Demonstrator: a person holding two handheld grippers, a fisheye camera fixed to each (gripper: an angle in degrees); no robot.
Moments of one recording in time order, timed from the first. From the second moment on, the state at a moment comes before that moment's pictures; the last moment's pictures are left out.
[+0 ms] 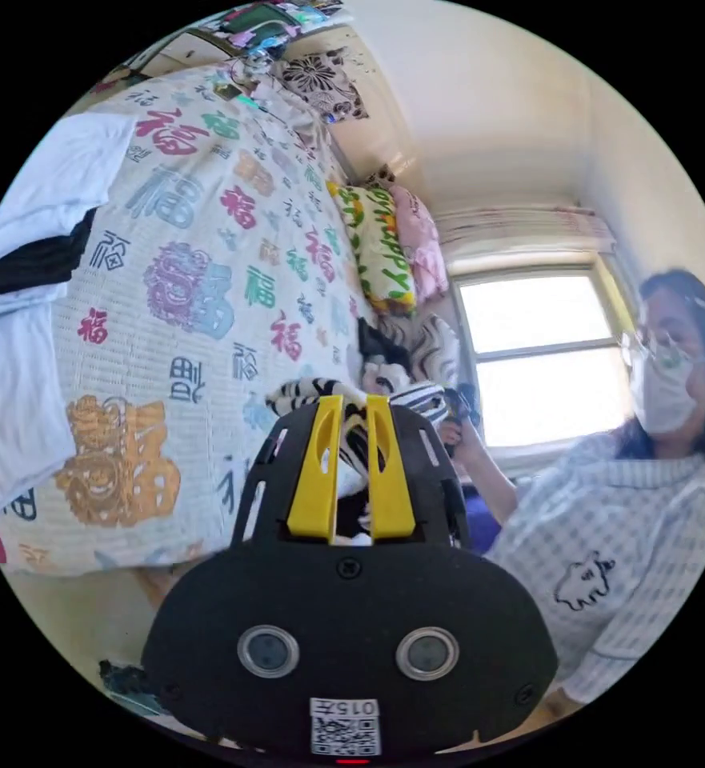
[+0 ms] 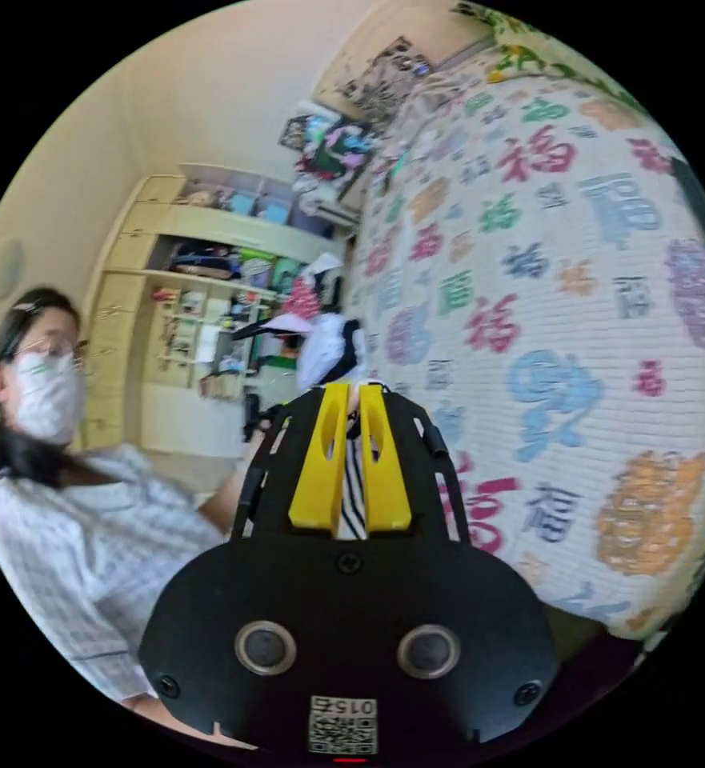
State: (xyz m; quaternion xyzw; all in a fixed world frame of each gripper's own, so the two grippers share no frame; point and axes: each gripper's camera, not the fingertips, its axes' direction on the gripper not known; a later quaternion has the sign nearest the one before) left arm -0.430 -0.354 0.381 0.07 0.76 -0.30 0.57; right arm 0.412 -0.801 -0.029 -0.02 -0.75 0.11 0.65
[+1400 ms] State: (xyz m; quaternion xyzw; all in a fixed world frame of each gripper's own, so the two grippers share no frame) left arm -0.072 -0.502 0.348 0.00 0.72 -0.26 0.65; right arm 0.486 -0.813 -0.022 0.03 -0.67 -0.07 0.74
